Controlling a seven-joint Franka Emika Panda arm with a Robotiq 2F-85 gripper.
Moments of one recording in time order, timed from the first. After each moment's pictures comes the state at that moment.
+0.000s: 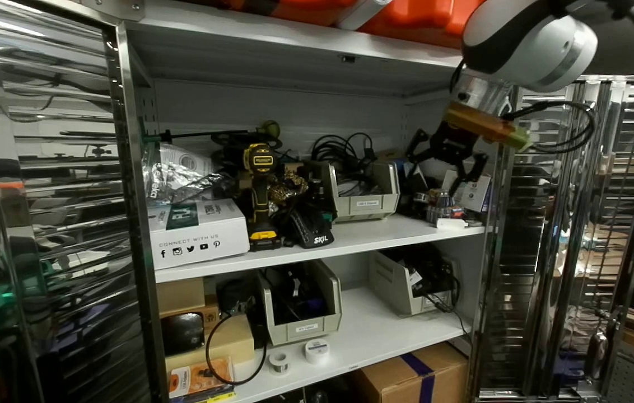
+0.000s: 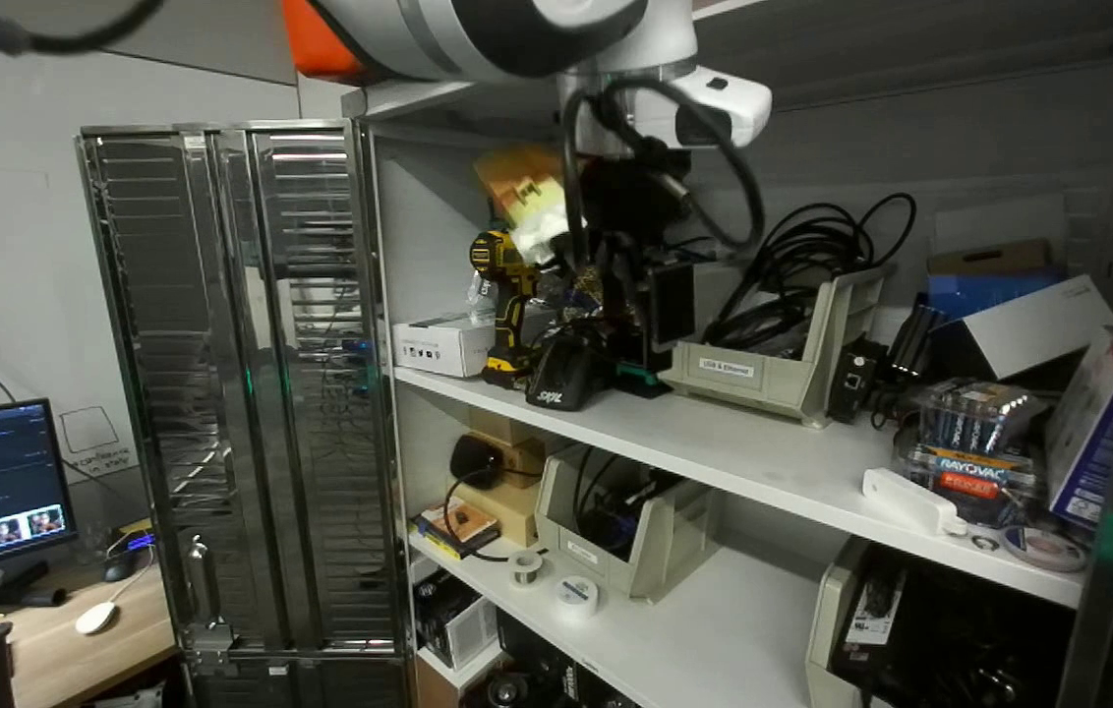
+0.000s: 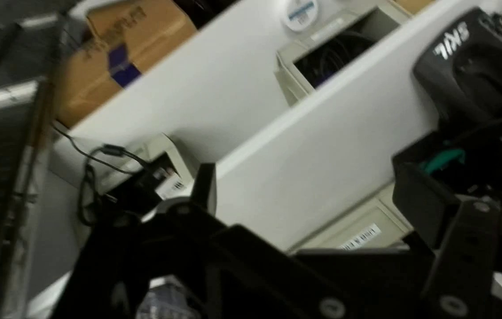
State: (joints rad) arm -0.09 -0.17 -0.05 -2.01 0.20 2.19 0.41
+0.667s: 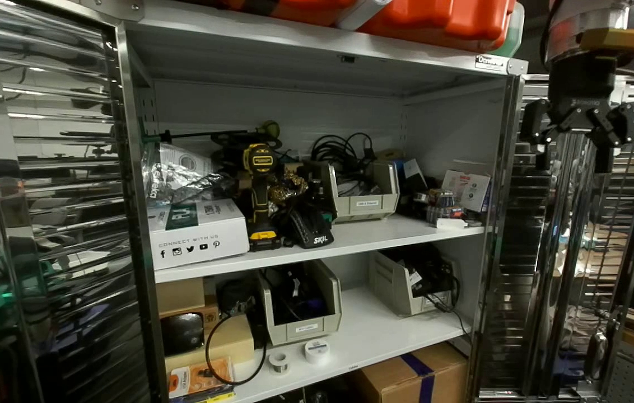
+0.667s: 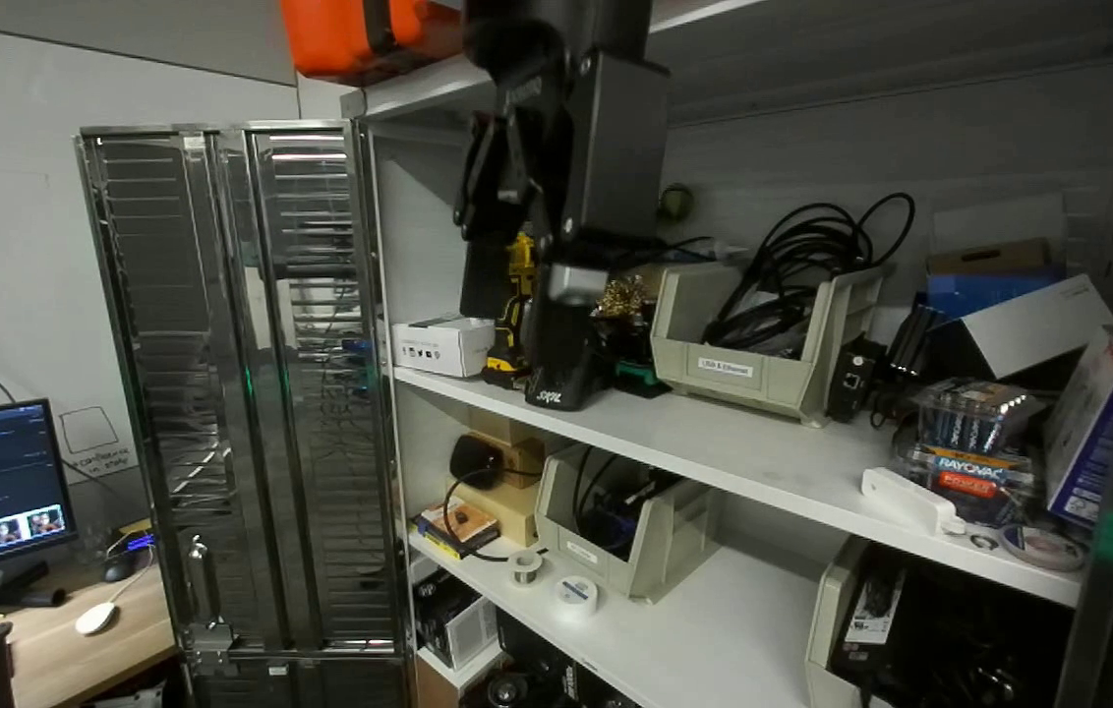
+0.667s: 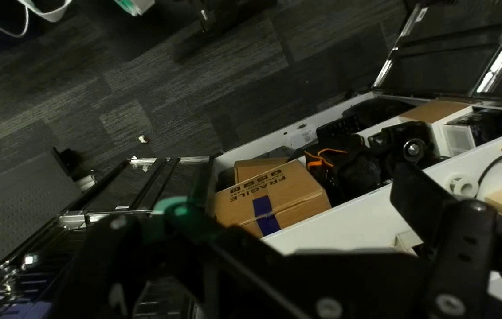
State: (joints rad) arm -0.15 -0.39 -0.12 -1.95 0.01 1.43 0.23
